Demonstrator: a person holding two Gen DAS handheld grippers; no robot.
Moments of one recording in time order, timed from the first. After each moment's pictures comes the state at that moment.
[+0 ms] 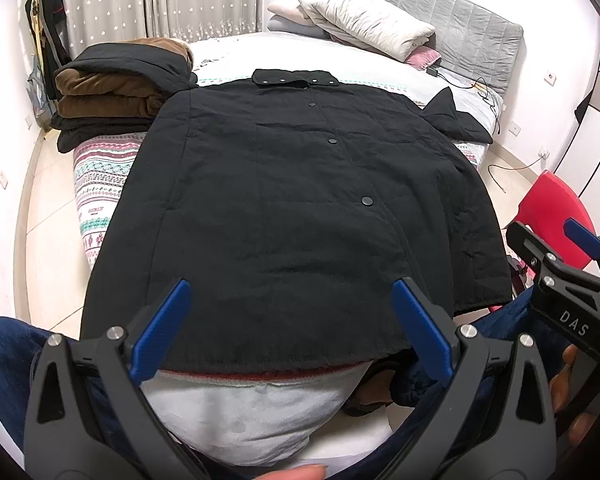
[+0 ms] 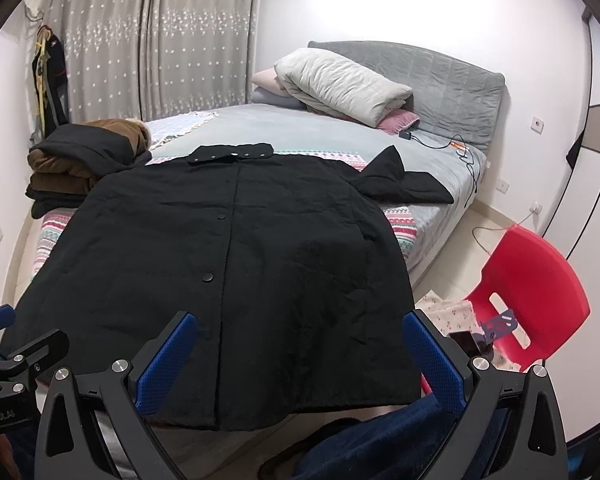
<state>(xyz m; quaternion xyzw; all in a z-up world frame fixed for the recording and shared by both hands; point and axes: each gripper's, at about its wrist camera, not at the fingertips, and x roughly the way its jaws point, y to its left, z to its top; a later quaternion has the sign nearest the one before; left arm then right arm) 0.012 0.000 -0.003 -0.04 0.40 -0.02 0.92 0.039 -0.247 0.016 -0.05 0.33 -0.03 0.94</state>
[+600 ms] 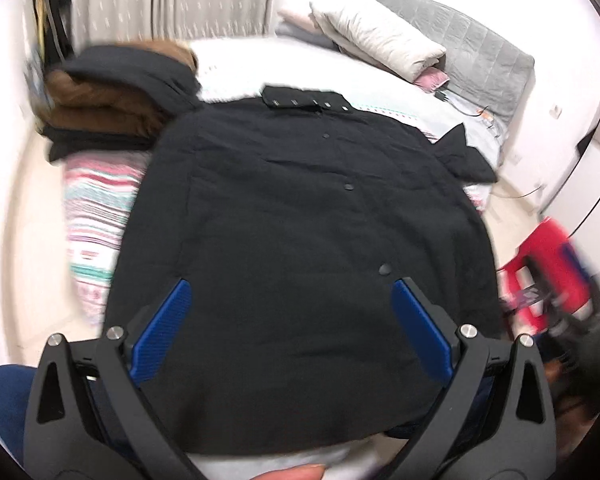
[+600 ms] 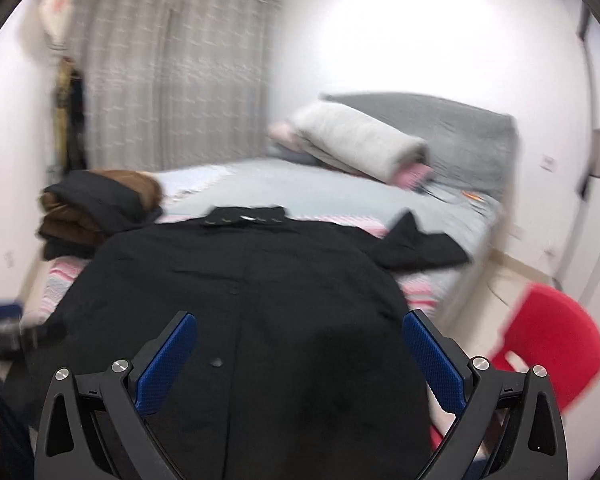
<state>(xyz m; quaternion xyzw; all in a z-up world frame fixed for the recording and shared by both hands) 0.090 0.044 0.025 -0.09 0.40 -0.03 0.91 0.074 -0.251 0.031 -0.04 0.21 0.03 0.98</state>
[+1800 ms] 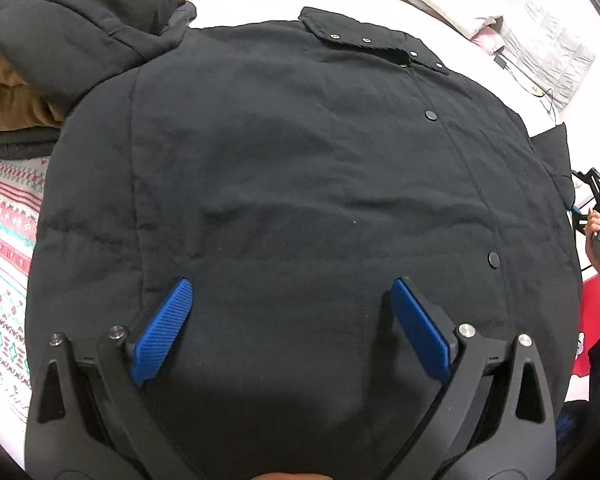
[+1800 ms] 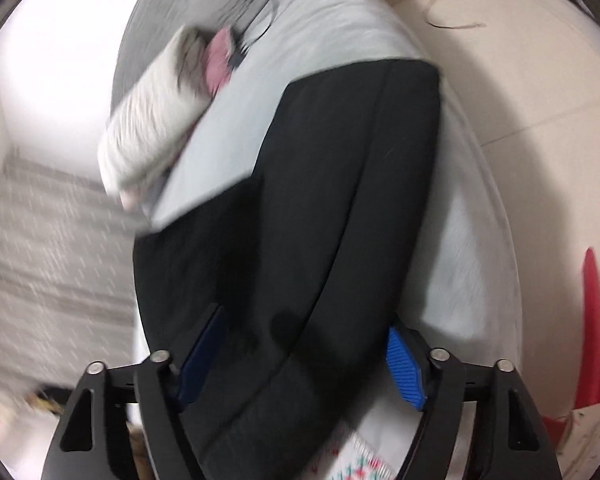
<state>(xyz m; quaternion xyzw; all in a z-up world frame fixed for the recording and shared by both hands) 0.312 0.078 -0.103 -0.09 0.51 0.00 0.86 0.470 -0.640 -0.142 0.52 0.35 -0.09 0.77</state>
